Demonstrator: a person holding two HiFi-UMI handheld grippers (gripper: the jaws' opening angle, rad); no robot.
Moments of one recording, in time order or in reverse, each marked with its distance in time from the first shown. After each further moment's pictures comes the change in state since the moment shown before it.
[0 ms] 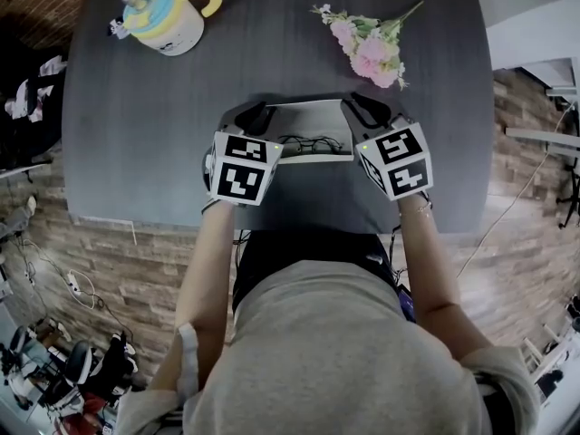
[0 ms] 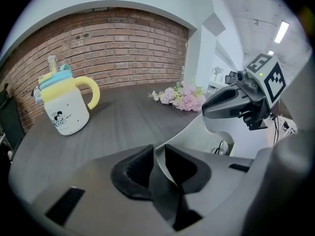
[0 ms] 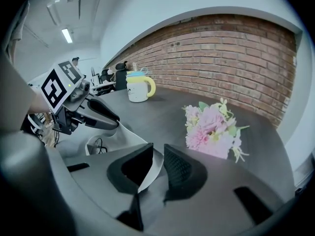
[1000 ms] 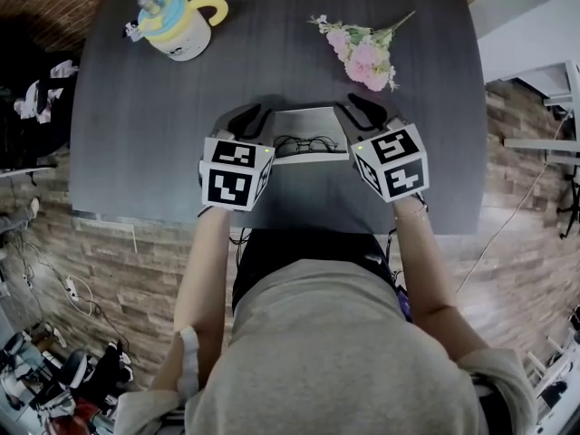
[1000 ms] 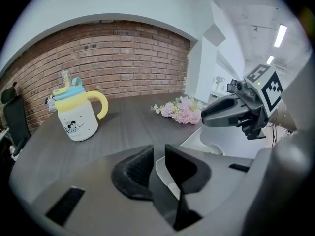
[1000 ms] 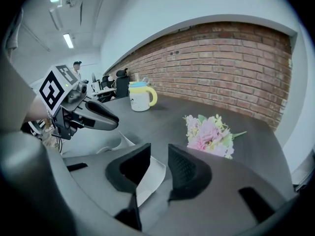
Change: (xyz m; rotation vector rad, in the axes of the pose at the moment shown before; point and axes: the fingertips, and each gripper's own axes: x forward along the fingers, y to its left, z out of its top) left arm -0.035 -0.003 0.022 -0.039 -0.094 0.025; right arm -0.022 0.009 0.020 0.019 -0.068 -0.003
